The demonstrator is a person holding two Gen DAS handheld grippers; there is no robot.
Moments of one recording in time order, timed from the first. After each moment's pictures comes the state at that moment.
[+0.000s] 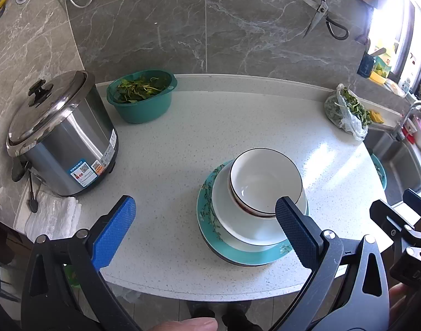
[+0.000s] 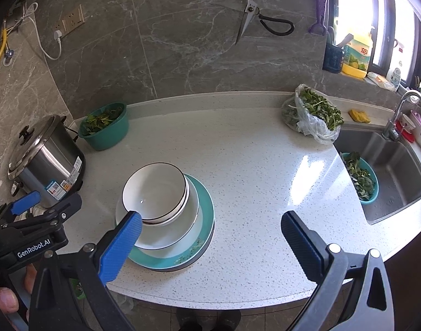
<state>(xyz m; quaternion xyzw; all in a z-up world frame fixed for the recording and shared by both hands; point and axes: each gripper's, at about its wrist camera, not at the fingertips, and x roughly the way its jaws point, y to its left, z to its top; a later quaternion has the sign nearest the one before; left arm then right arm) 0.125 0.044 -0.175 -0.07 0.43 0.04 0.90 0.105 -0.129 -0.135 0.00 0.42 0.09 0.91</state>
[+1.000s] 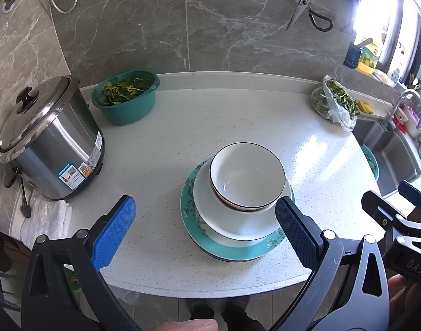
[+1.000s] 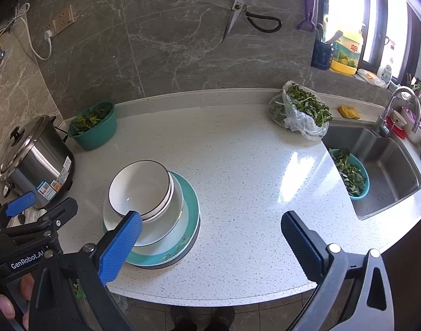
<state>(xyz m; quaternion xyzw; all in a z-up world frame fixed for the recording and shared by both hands) 0.122 0.022 -0.176 -0.06 0.43 0.01 0.90 0.106 -0.146 -0.136 0.00 0.42 0.07 0.91</state>
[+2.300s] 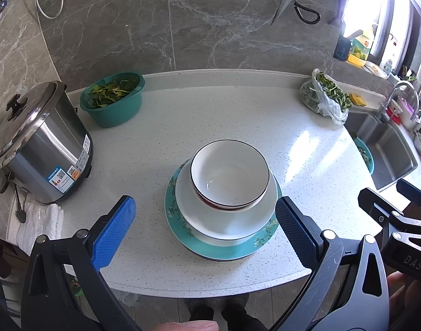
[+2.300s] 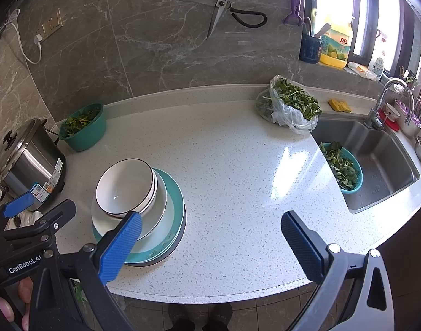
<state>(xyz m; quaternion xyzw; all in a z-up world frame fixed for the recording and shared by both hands) 0.124 -0.004 -0.176 -0.04 0.44 -0.01 0.90 0.105 -0.163 -0.140 0.00 0.42 0.05 0.90</state>
